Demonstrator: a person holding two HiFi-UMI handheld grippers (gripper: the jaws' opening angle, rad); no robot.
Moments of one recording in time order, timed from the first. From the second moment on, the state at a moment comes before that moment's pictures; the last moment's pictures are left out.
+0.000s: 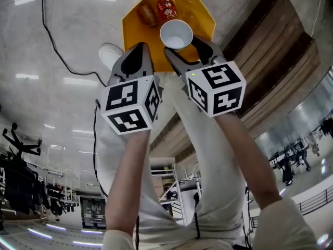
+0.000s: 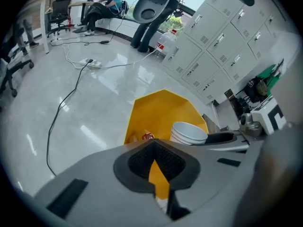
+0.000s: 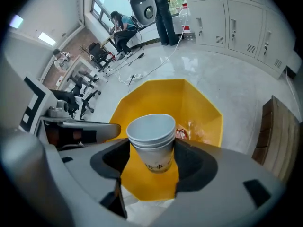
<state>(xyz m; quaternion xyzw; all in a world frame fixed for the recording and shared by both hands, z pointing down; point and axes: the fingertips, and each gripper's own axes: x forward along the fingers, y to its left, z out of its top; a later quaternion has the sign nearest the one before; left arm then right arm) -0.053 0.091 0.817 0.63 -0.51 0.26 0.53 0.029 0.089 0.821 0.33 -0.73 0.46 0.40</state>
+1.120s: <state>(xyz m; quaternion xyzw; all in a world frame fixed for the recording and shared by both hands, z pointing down) -0.012 0.056 0.580 0.73 -0.43 0.23 0.48 0.053 0.054 0.582 0.33 -0.75 0.47 0.33</state>
